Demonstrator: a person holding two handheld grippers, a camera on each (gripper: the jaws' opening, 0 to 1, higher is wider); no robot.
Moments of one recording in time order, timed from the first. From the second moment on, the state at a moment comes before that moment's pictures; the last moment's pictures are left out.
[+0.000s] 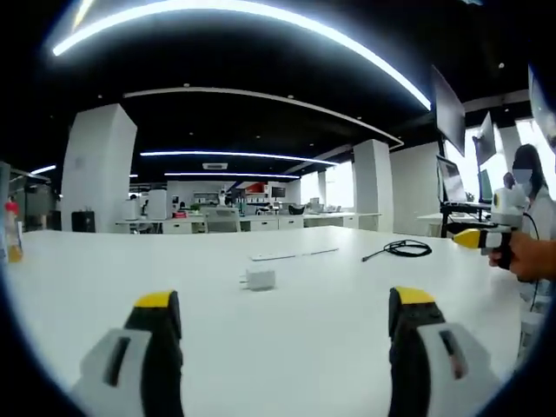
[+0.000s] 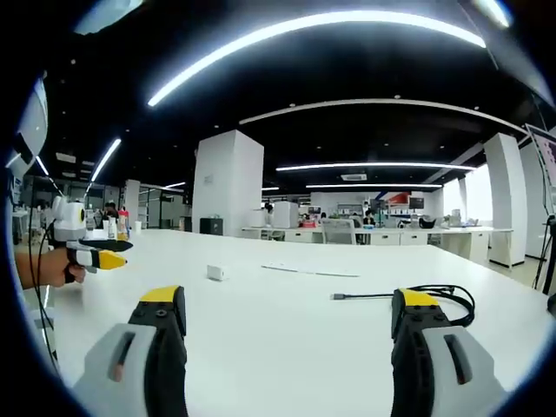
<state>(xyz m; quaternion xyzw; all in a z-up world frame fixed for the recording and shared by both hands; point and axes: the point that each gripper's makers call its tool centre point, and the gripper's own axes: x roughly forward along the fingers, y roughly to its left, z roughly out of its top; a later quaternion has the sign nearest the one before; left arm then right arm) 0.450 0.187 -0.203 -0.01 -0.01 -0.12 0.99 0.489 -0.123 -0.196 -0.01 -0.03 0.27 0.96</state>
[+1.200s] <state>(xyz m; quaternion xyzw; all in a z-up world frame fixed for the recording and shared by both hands) 0.440 0.192 -0.190 -0.02 -0.03 -0.11 0.99 0.475 -0.129 -0.187 -0.01 -0.05 0.26 0.97</state>
